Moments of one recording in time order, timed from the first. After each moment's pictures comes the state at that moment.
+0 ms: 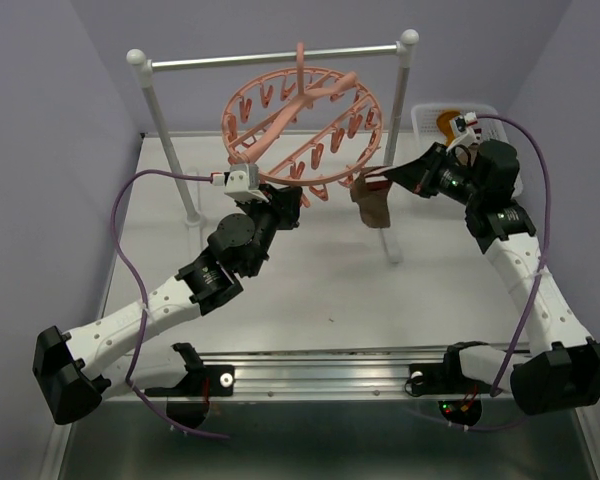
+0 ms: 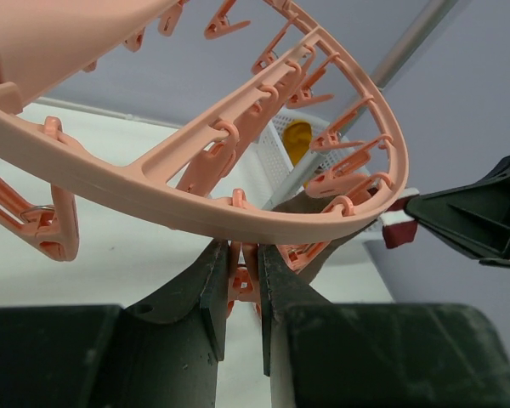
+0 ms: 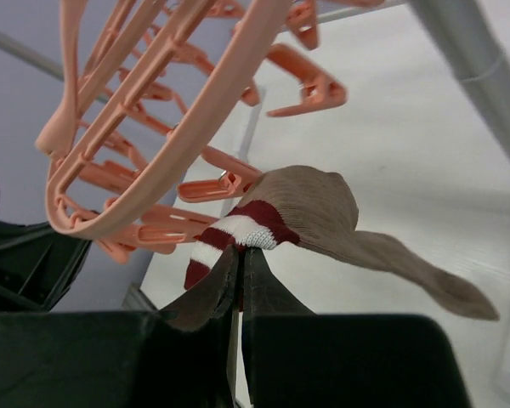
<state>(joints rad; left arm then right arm) -0.92 1.04 0.88 0.25 -0.57 -0.50 0.09 1.17 1.19 -0.22 -0.62 0.63</state>
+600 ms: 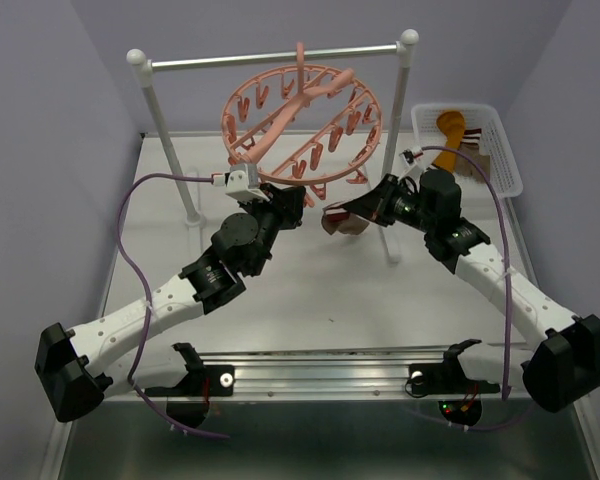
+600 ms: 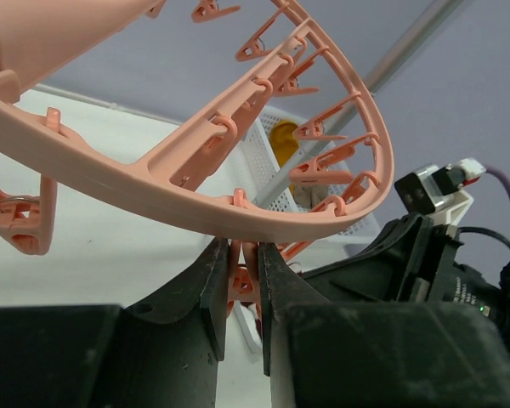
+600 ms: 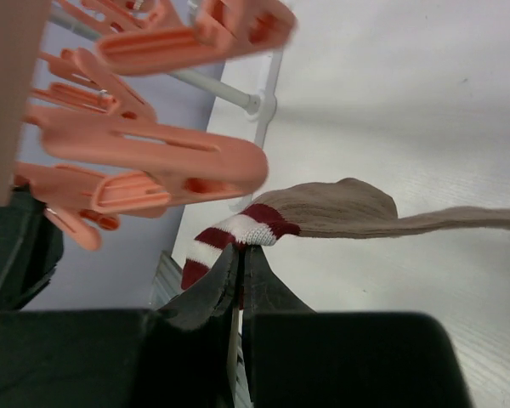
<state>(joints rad) -0.92 1.06 0.88 0.26 -0.57 -0.58 0.40 1.19 0.98 0.00 -0.45 0.82</state>
